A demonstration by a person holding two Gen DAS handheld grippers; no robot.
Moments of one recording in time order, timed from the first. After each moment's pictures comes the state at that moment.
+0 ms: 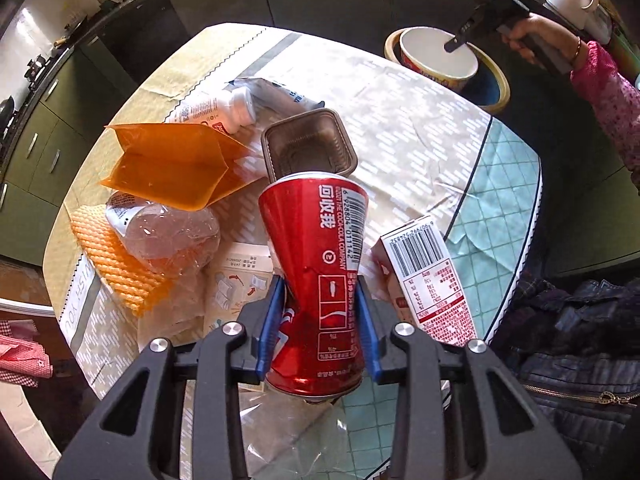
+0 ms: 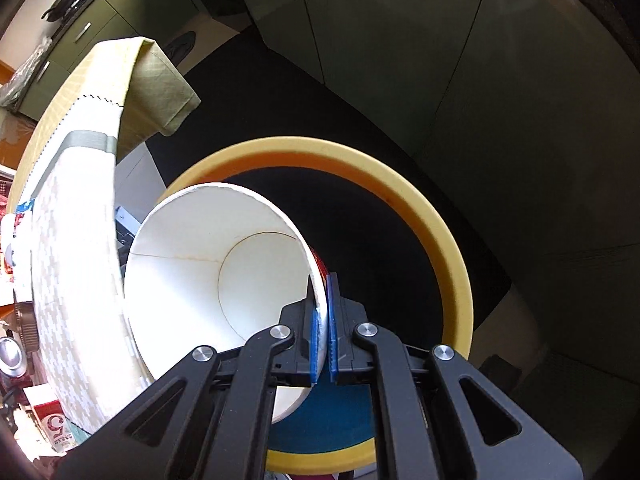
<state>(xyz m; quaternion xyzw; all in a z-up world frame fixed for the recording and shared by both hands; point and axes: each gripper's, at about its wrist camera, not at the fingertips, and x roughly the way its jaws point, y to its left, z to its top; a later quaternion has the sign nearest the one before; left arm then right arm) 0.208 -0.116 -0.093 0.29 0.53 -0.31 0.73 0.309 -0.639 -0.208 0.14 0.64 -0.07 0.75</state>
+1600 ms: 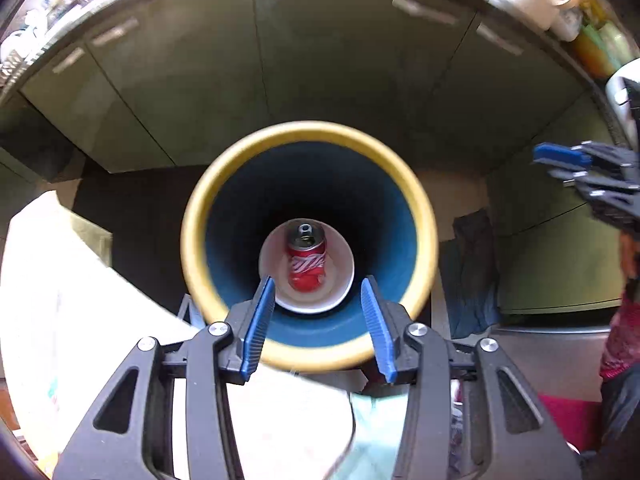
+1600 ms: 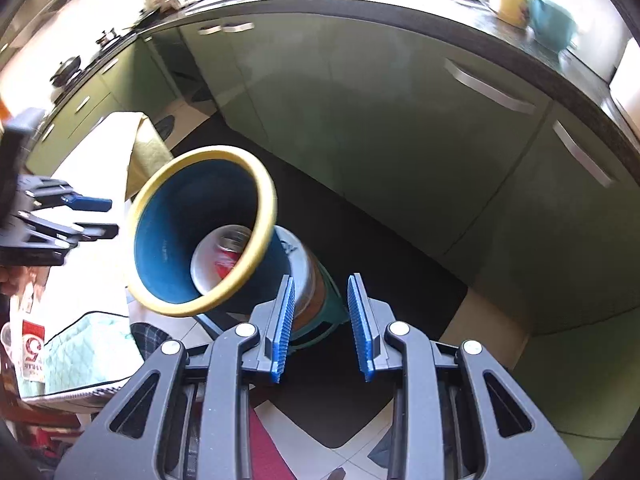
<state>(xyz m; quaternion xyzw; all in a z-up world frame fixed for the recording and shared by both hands) 0.257 -0.464 -0.104 0.30 0.51 -0.44 0.67 0.098 -0.688 -0.111 0.16 0.50 -0.14 0.84</state>
